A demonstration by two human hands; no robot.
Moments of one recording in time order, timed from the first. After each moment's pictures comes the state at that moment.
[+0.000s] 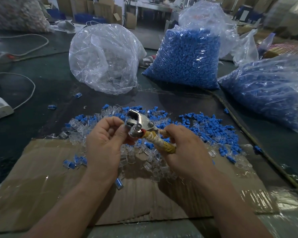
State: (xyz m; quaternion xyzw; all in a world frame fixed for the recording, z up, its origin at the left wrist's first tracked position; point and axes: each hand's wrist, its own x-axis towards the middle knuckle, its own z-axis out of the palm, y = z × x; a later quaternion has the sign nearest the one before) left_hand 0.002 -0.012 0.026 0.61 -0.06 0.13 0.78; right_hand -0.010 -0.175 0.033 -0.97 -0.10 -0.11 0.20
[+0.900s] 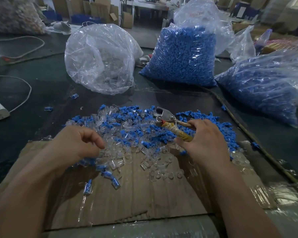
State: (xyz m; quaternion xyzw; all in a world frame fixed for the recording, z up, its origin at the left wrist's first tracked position) left_hand 0.025 0.058 0.042 0.86 -0.01 -0.13 0.49; right_hand 0.004 -0.221 0.023 -0.98 0.10 -0.13 0.14
